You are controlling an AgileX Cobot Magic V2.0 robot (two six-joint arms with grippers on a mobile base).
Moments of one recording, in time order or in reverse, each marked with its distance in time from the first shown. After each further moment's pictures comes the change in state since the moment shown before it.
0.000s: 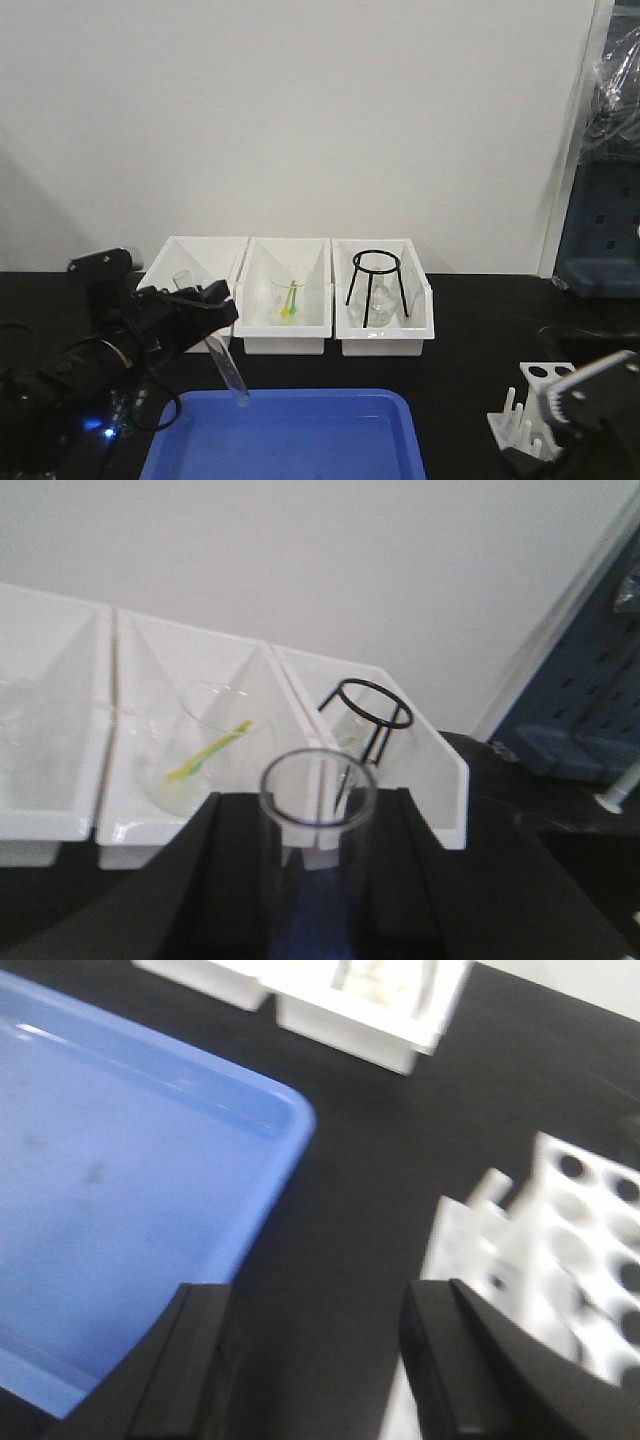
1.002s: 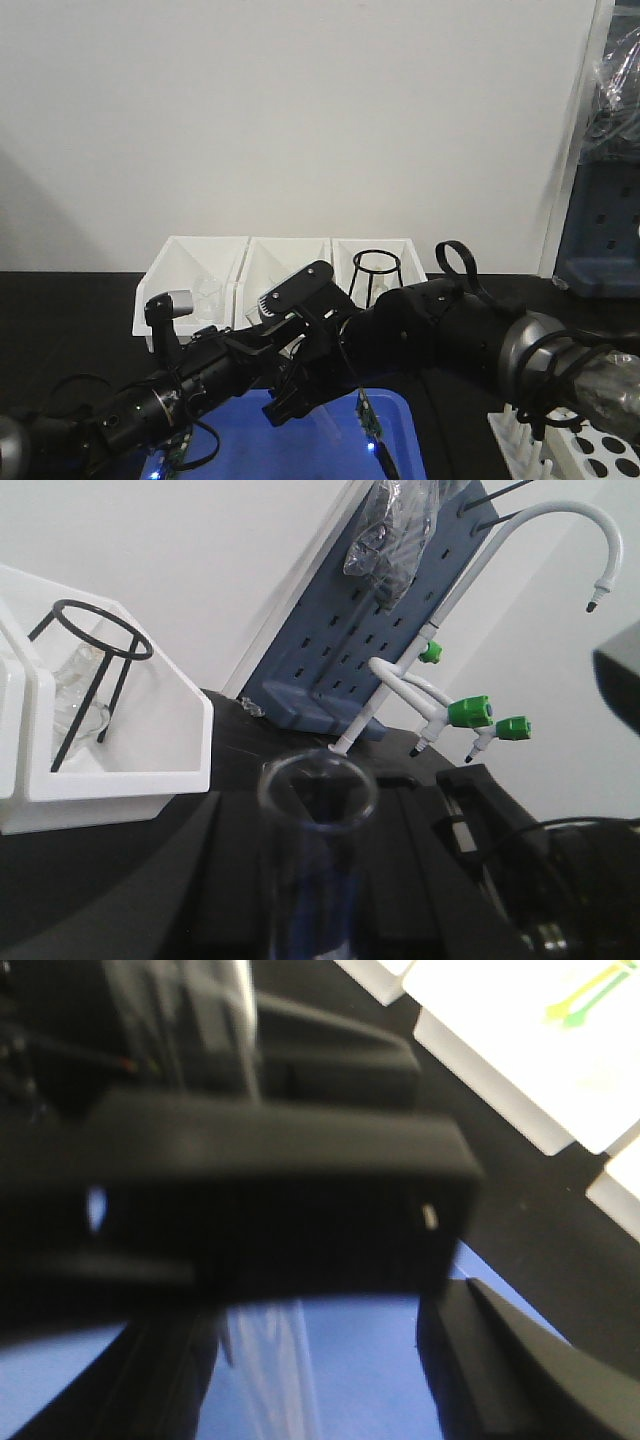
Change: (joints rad) left arm -0.013 0.171 -0.002 0.399 -0.429 -0.422; right arm 0.239 0.755 -0.887 0.116 0.337 -0.150
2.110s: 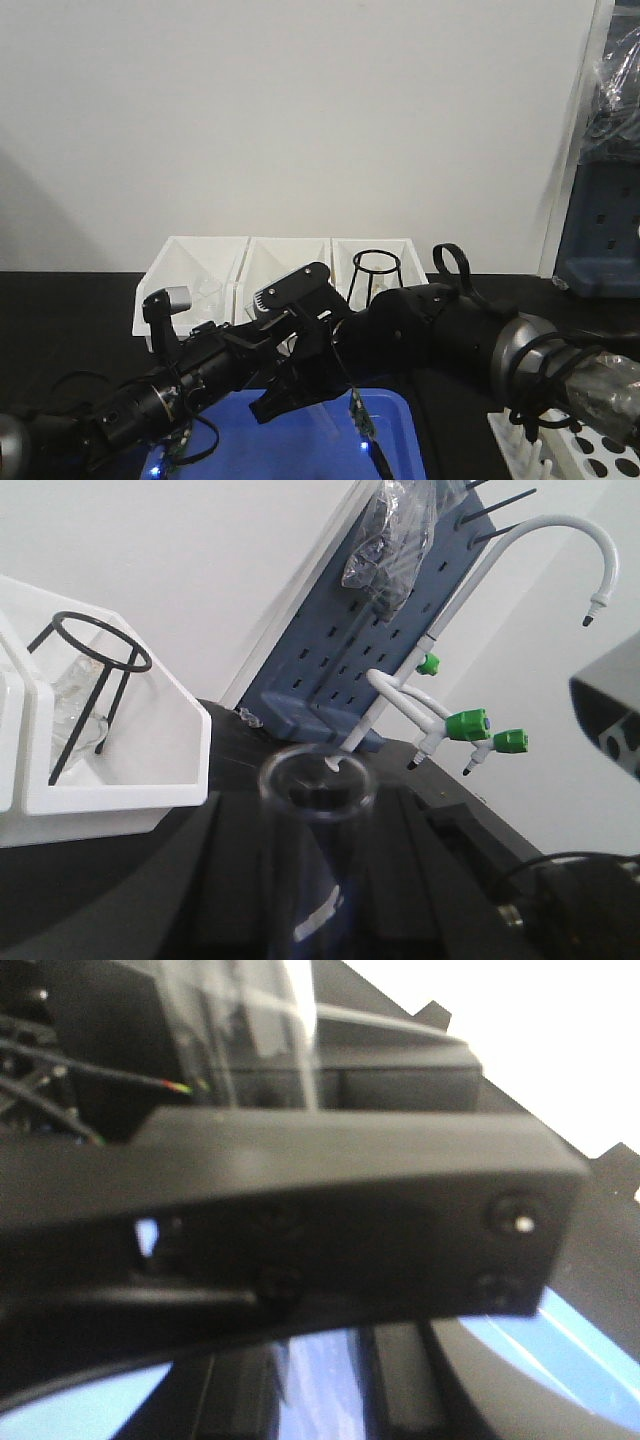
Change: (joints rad) left arm 0.000 0.000 -0.008 -0.018 -0.004 -0.007; right arm 0.002 0.008 -0.003 0.079 -0.012 0.019
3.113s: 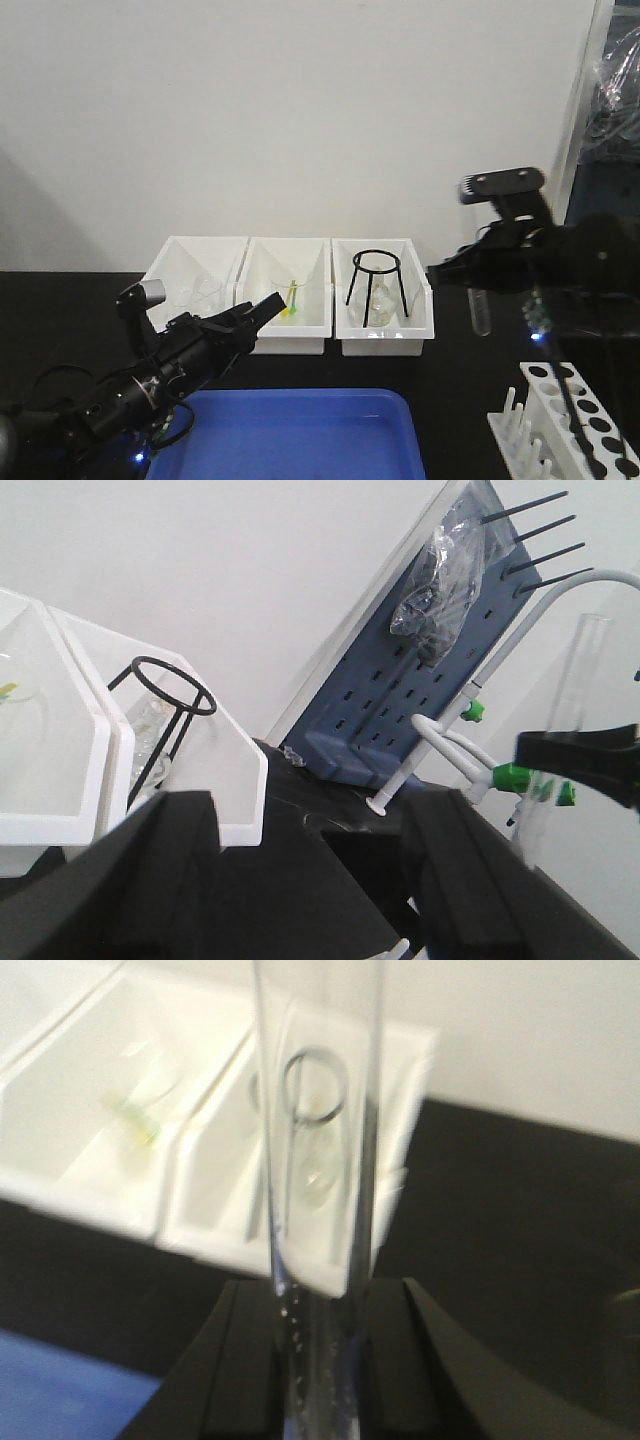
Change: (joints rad) left arm 0.049 0.000 0.000 -0.062 0.006 0.020; right arm -0.429 -0.225 0.109 -0.010 -0.188 0.077
